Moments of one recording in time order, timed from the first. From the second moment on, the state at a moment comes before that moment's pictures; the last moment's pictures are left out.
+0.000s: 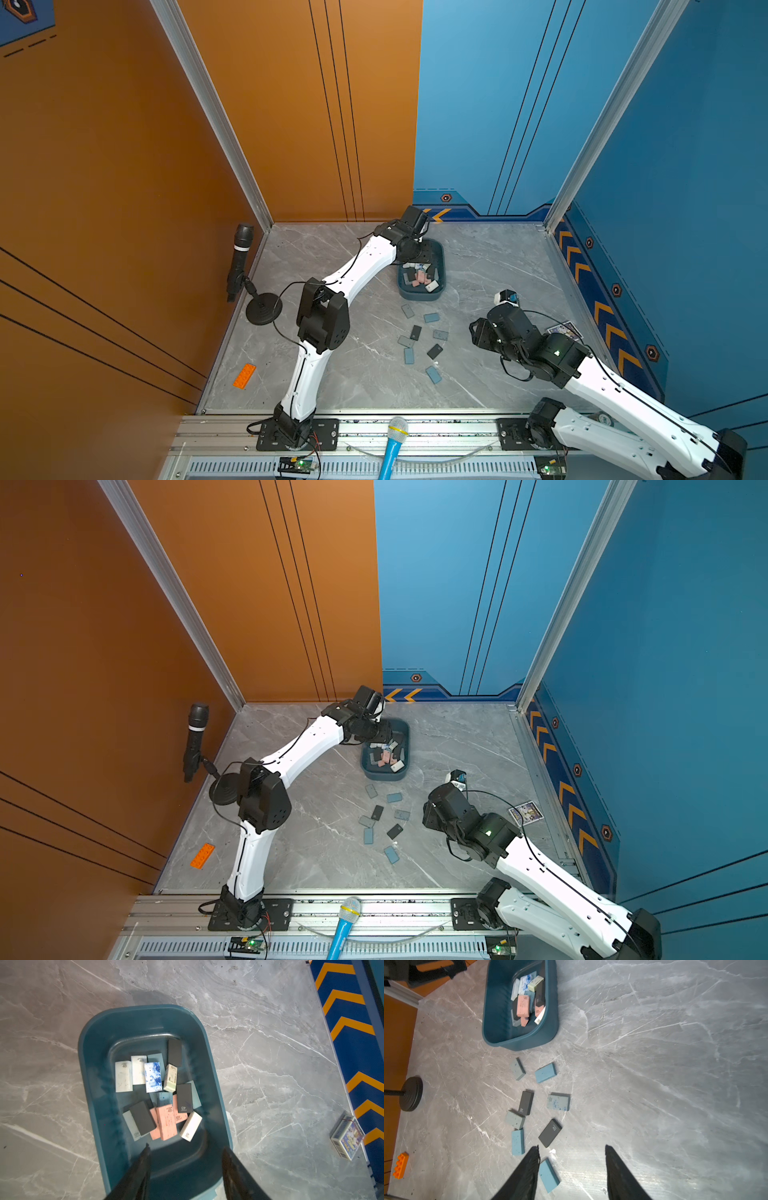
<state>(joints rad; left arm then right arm) -0.60 2.16 2.08 -0.83 0.06 -0.41 0.78 0.89 0.76 -0.75 0.27 0.90</state>
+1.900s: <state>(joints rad) -0.70 1.16 1.07 -0.76 -0.20 -0.55 1.19 1.54 0.81 -0.68 0.27 0.92</state>
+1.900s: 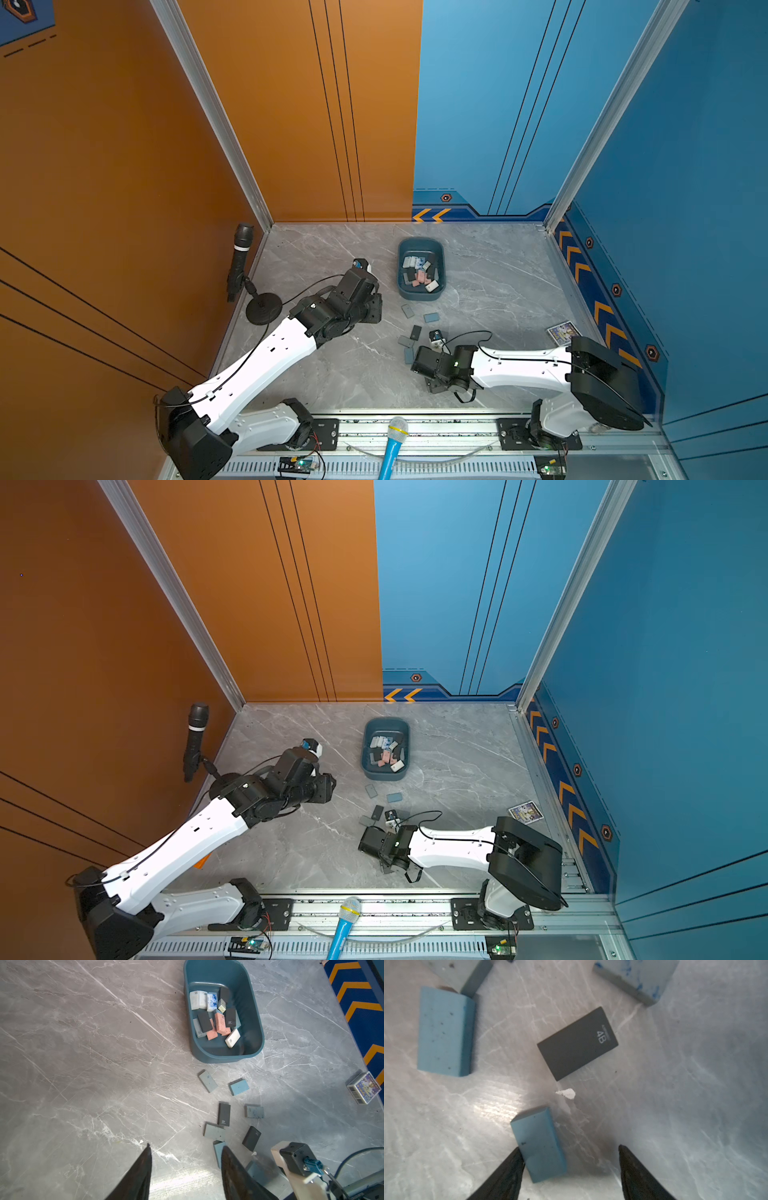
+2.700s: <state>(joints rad) -0.67 1.16 1.05 -0.76 -0.21 -0.55 1.18 1.58 0.84 -0.62 0.21 0.90</state>
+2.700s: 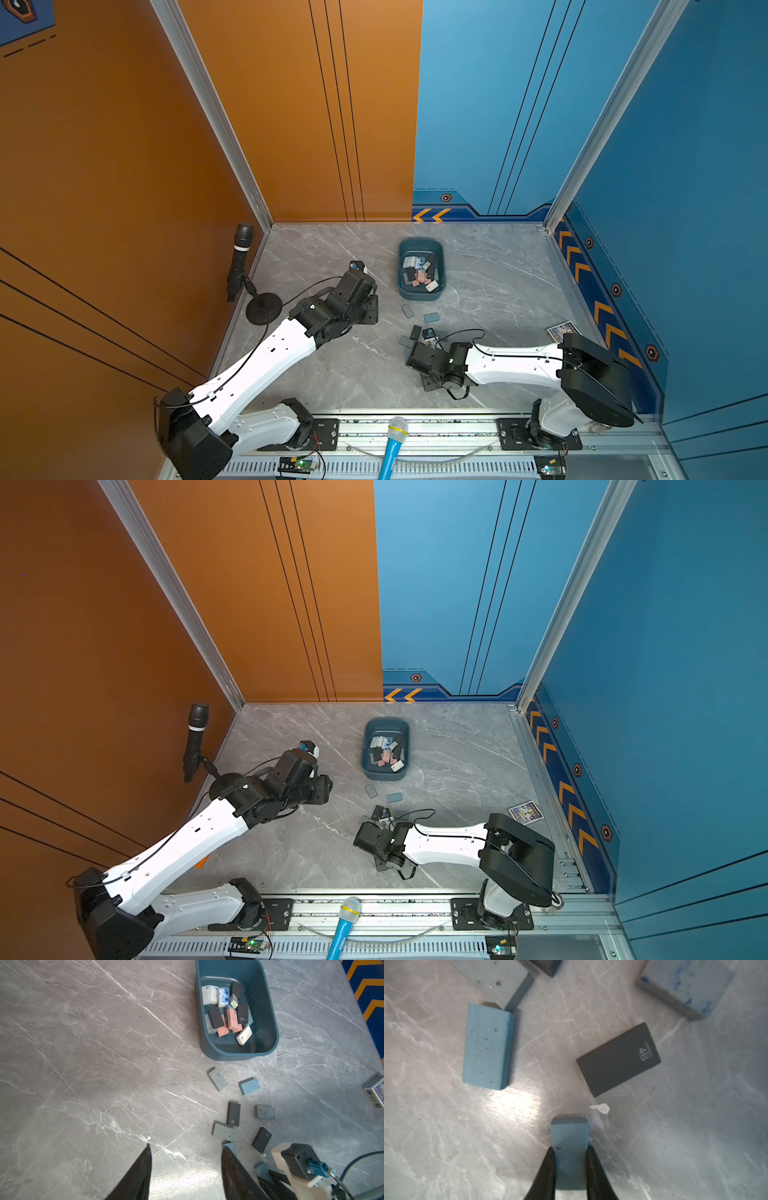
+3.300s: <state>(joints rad) -0.62 1.24 1.01 -0.77 -0.20 -0.55 0.96 1.48 1.06 -0.74 0.17 0.74</state>
